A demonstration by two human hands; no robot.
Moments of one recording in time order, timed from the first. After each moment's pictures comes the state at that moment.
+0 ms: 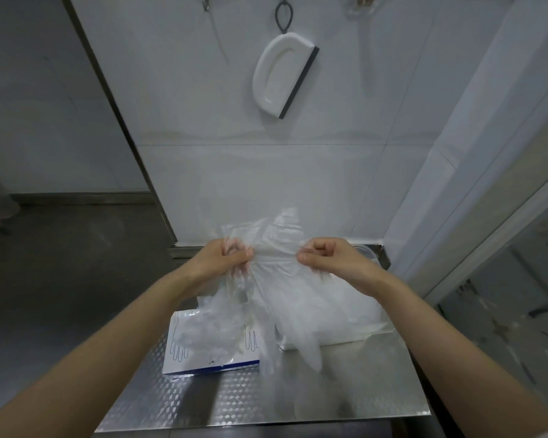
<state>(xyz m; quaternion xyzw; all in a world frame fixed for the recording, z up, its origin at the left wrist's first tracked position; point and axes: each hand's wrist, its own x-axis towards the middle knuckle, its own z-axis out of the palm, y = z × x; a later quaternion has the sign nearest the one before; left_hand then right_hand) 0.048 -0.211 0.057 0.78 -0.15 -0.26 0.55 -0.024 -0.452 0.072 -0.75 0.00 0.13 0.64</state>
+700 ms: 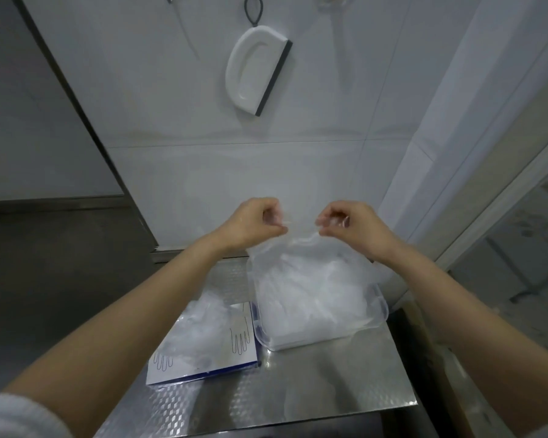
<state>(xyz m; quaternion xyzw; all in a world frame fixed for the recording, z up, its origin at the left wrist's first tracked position) 0.078 -0.302 0.095 0.84 -0.33 -0.10 0.42 -0.008 -0.503 0.103 -0.92 -0.01 -0.07 0.38</state>
